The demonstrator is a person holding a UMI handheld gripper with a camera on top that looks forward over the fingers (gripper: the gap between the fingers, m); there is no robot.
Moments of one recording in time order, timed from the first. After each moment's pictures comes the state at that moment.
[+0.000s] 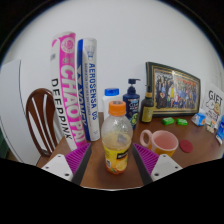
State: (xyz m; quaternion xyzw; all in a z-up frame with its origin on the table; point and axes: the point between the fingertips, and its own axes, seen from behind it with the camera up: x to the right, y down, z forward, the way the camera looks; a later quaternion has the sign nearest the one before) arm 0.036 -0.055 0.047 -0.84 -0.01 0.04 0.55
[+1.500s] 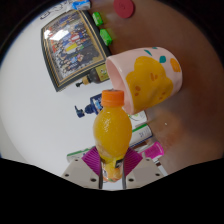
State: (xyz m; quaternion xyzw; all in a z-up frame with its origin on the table) arm 0.057 -0.014 0.111 -0.51 0.49 0.68 0.22
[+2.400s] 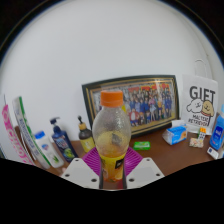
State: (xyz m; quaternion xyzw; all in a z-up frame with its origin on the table) arm 0.355 0.032 0.115 -0.80 0.08 0.07 0.59
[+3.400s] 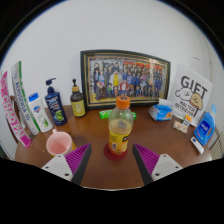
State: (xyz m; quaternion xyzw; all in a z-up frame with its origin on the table) arm 0.361 -0.061 0.043 -0.88 0.06 -0.02 0.47
